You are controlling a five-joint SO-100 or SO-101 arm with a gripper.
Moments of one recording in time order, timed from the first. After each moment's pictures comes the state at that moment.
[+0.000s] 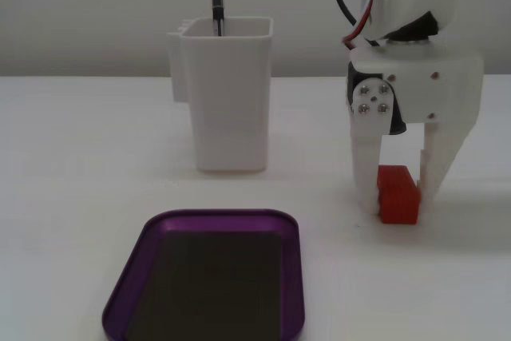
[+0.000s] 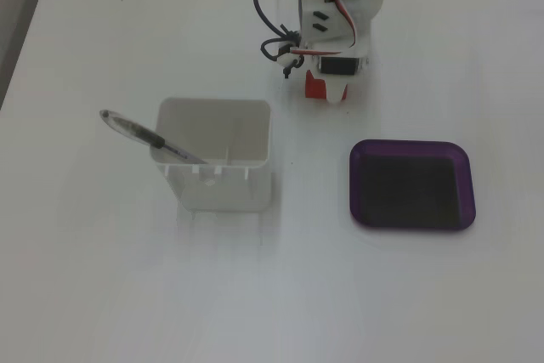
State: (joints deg) arm -3.9 85.8 104.4 64.8 1.8
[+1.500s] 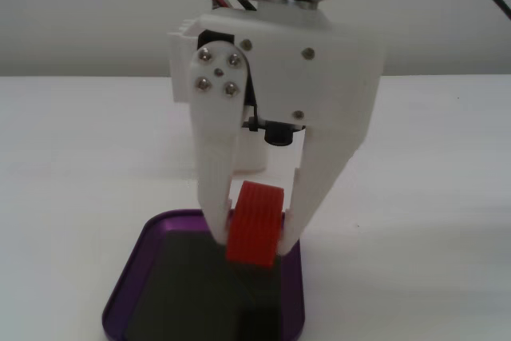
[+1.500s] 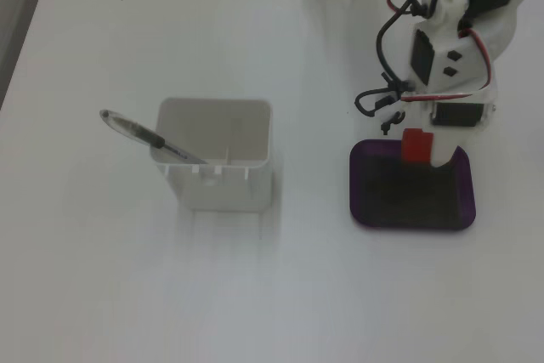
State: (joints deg) arm -18.4 51.9 37.0 82.9 19.2
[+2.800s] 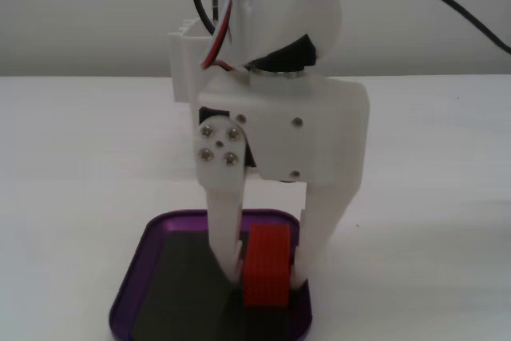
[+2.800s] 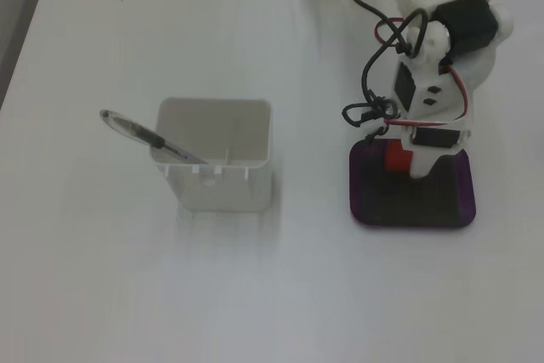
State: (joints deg) arm -17.5 45.1 36.4 83.6 19.0
